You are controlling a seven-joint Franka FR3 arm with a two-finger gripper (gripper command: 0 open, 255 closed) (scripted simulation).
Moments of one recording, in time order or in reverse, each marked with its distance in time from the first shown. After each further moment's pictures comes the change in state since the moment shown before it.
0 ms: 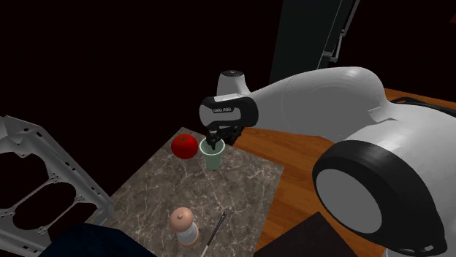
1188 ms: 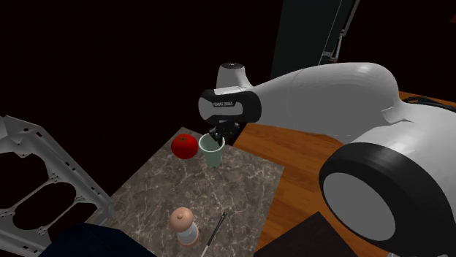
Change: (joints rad) arm 0.000 -0.030 -0.001 0.027 -0.004 -0.056 0.008
